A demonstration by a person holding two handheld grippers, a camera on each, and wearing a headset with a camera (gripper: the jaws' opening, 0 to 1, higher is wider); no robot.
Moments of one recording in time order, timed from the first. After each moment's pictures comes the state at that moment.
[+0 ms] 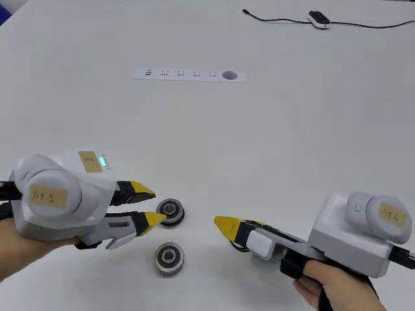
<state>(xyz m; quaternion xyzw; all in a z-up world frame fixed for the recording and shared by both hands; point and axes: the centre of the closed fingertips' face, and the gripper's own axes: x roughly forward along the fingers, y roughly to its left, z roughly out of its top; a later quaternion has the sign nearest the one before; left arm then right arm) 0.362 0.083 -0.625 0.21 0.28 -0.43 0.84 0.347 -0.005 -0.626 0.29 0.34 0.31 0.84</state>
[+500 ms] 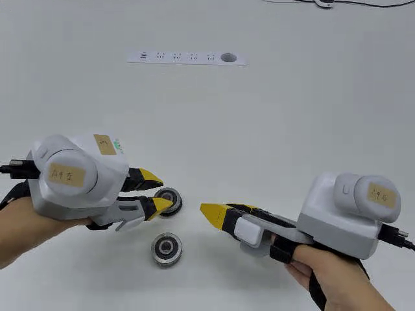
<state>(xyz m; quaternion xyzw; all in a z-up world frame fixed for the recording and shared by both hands) 0.374 0.074 -0.640 0.21 0.29 -0.44 0.82 0.351 0.010 -0.628 0.27 0.34 0.34 0.83</state>
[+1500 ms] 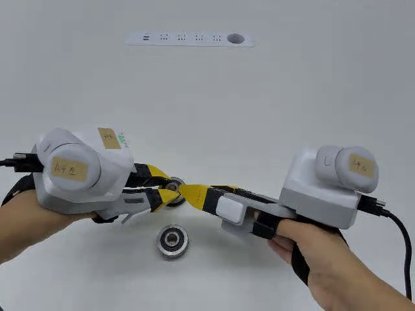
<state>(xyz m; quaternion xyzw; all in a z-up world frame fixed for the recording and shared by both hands) 0.370 0.072 -0.651 0.21 0.29 -0.46 0.81 0.363 0.051 -0.631 0.30 0.36 0.38 0.80</state>
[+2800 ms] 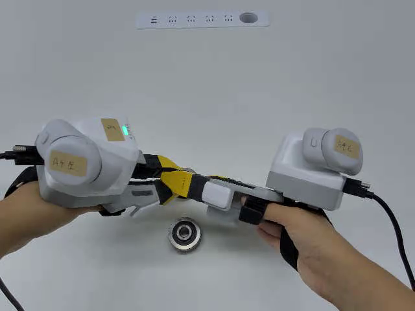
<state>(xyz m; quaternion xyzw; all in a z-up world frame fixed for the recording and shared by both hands) 0.370 0.071 -0.653 0.21 0.30 -0.47 0.81 0.365 0.077 -0.638 0.33 0.38 0.40 0.77</state>
